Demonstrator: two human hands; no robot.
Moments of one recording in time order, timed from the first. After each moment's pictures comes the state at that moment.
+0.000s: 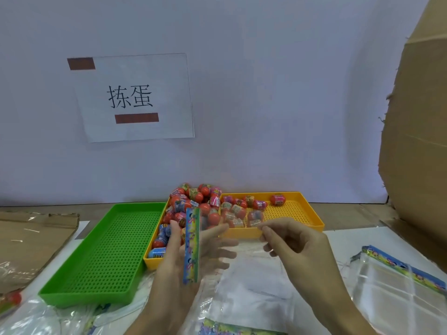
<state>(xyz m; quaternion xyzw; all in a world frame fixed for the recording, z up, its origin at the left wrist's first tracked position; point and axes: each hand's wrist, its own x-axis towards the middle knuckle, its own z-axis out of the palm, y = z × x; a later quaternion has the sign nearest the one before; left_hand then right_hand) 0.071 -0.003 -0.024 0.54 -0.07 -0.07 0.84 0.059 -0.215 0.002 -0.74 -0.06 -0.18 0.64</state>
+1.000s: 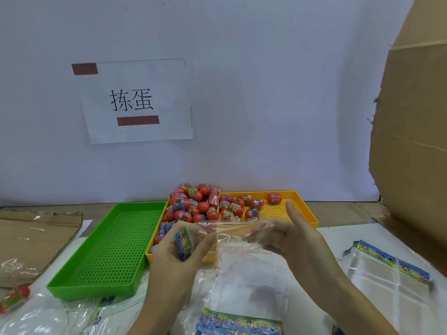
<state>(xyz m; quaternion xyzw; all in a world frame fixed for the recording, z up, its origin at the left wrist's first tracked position) 0.053 -0.007 -0.013 0.70 -0.07 0.20 0.68 0.062 -0.224 0.017 -0.63 -0.05 0.05 0.77</state>
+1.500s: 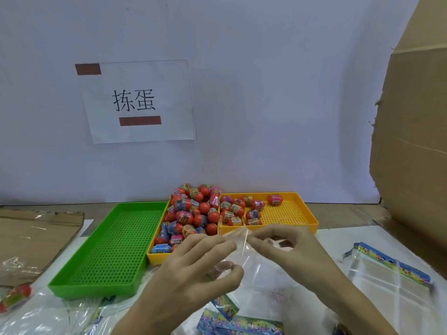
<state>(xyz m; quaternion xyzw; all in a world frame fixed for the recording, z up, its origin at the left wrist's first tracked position) 0.055 0.009 -0.012 0.75 -0.46 0.47 0.04 0.057 -0.227 0.017 -0.84 -0.11 -0.06 0.53</state>
